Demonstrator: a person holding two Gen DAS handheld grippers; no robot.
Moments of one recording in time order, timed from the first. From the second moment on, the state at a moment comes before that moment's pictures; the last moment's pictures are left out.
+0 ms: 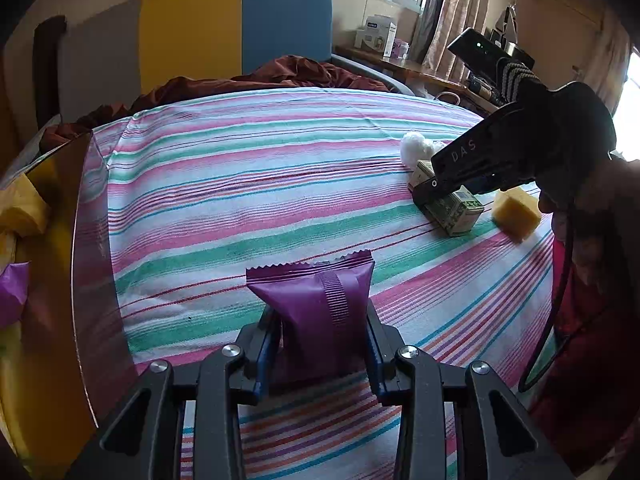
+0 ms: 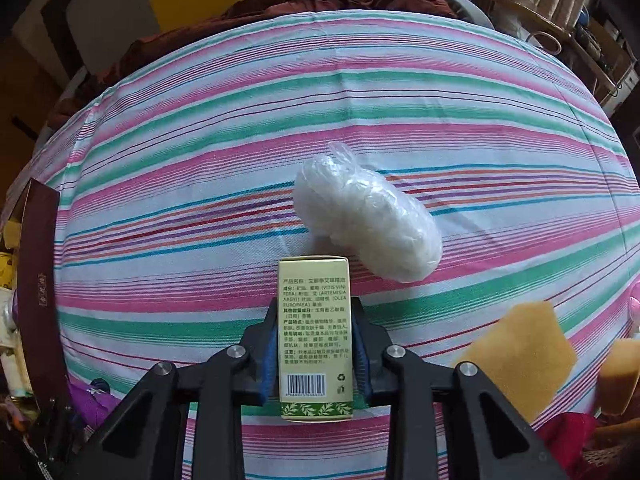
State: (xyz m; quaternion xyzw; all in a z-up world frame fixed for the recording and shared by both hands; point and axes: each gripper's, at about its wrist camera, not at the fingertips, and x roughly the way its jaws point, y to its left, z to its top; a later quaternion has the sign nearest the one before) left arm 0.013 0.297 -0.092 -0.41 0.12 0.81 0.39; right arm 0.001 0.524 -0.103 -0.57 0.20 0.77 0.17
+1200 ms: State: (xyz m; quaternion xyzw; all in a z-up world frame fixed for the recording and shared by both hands) left arm 0.004 0.232 -0.022 -0.39 0.05 0.84 0.37; right arm 0.000 0.491 -0.103 -0.58 0.16 0.79 0.12
